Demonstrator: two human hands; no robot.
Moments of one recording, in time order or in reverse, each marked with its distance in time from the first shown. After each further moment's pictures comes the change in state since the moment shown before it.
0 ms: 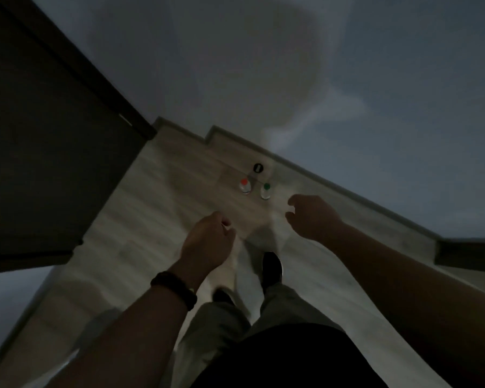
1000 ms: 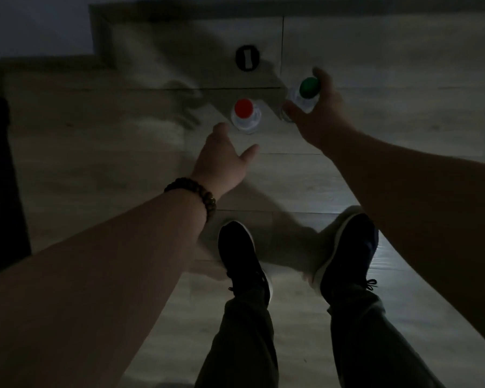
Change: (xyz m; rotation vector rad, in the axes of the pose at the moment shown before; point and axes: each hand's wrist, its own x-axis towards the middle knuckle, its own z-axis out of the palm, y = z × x) left_hand 0.529 -0.236 0.295 0.114 -0.304 0.178; right_hand 0.485 0.085 0.370 0.957 0.463 0.505
